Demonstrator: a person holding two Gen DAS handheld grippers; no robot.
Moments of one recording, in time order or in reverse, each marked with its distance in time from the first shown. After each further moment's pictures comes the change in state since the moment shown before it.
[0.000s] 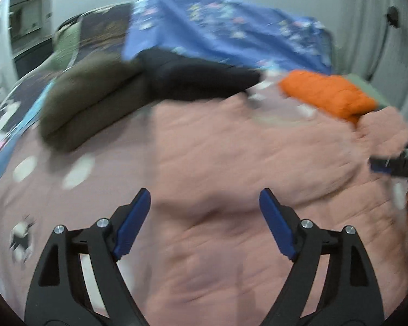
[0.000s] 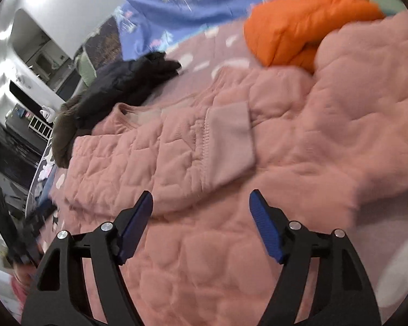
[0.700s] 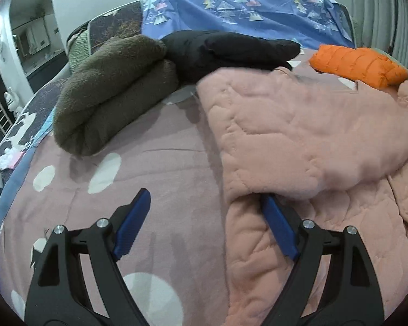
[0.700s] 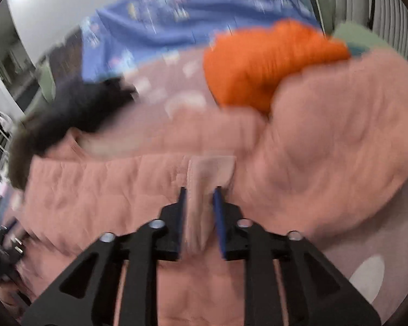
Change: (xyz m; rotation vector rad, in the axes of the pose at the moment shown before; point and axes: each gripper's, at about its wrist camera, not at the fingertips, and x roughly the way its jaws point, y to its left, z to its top) left arm 0.043 0.018 0.001 0.094 0.004 0.140; right arm -0.021 -0.010 0.003 -0.027 -0.144 -0.301
